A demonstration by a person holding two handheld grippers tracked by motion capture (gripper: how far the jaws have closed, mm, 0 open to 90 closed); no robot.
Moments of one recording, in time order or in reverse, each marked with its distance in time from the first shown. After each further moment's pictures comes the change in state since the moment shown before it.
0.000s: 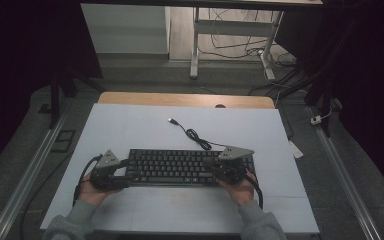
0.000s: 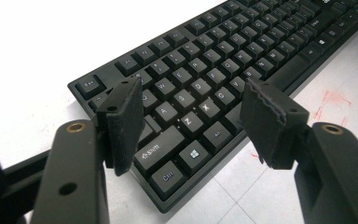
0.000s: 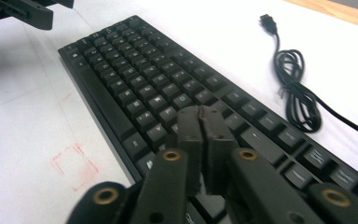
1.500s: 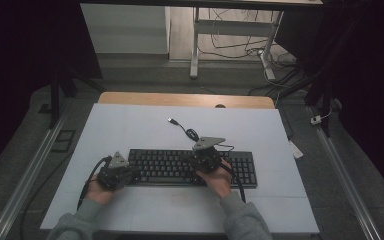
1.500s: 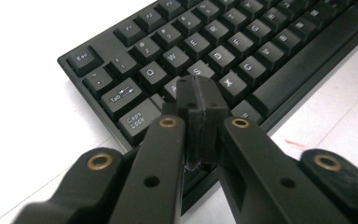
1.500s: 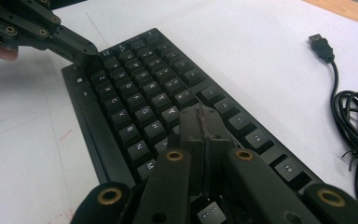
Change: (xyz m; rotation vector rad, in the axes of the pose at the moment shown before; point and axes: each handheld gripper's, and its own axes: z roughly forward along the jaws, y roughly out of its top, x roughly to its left) left arm 0.002 -0.007 0.028 0.123 0.054 0.040; right arm 0.009 0.033 0.063 0.037 0.074 -0.042
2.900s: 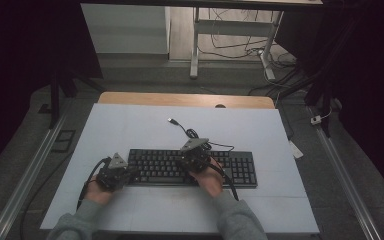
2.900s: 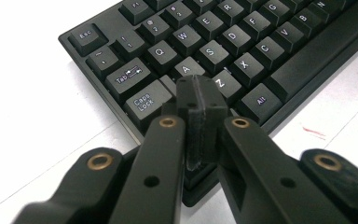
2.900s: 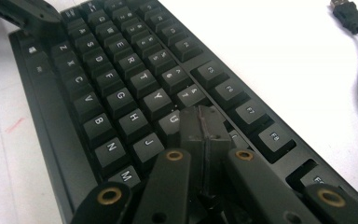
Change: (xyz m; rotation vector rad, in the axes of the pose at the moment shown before) left arm 0.004 -0.006 0.004 0.024 0.003 -0.008; right arm 0.002 -0.003 0.041 0.135 -0.056 -0.027
